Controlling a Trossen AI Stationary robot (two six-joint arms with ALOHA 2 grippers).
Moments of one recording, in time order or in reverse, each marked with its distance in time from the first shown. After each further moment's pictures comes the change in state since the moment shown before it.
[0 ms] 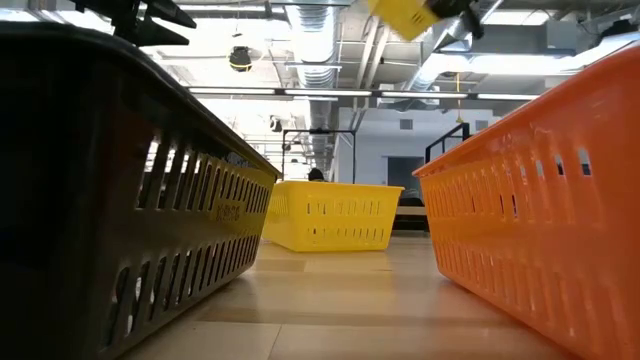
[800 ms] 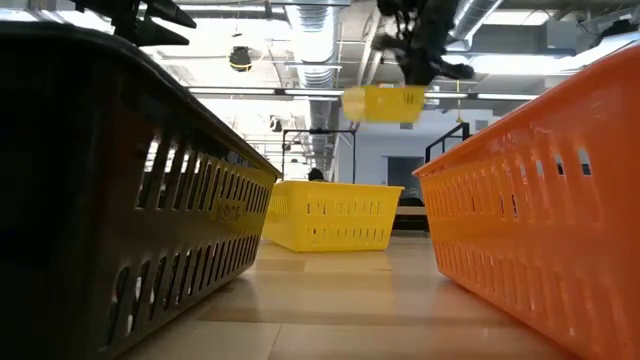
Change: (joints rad) left arm 0.000 0.000 0.000 0.000 0.000 -0.009; right arm 0.030 0.499 0.349 -0.597 0.114 0.295
